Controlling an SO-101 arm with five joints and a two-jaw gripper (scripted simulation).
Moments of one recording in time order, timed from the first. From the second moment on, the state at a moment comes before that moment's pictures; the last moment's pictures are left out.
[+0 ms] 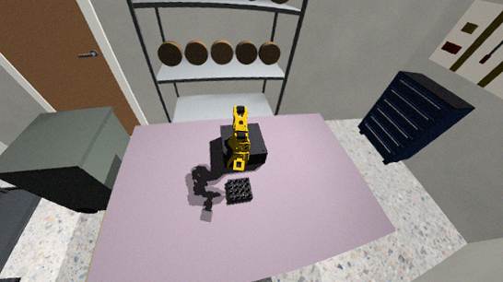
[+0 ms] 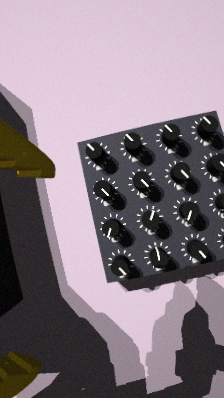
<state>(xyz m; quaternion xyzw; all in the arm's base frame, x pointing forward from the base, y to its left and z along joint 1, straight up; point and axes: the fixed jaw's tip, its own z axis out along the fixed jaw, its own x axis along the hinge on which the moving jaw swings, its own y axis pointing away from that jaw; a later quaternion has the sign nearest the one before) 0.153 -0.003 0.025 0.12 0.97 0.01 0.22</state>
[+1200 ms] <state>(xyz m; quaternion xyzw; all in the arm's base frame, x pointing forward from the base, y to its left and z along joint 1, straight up) 0.151 -0.002 0.024 0.01 0.97 -0.01 0.22</state>
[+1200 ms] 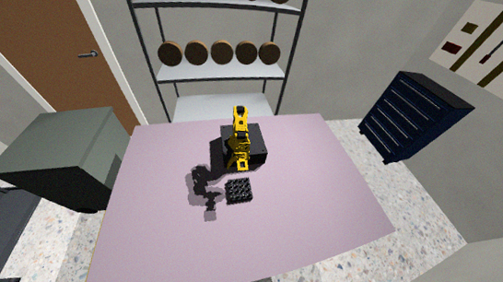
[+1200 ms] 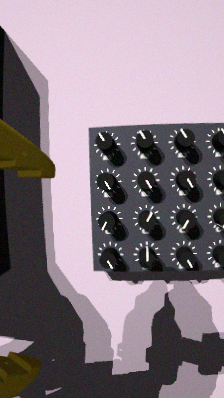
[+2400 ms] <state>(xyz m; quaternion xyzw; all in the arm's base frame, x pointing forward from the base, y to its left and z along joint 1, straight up) 0.148 -0.001 0.020 0.00 0.98 -0.01 0.21</state>
